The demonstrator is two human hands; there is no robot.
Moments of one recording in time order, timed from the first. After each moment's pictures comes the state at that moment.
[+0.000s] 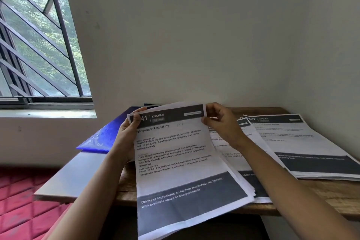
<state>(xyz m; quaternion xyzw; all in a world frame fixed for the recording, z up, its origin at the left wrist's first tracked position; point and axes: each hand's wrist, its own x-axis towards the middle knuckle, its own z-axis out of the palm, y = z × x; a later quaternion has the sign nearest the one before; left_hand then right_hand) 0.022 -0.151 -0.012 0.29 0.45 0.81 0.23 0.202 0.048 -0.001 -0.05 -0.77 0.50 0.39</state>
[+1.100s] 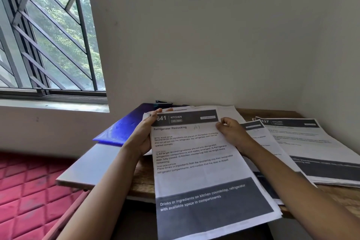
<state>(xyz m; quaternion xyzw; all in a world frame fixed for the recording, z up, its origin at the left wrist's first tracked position) 0.013 -0.152 -0.011 0.26 0.43 0.79 0.34 0.189 0.043 -0.017 -0.26 -0.77 0.50 0.28</state>
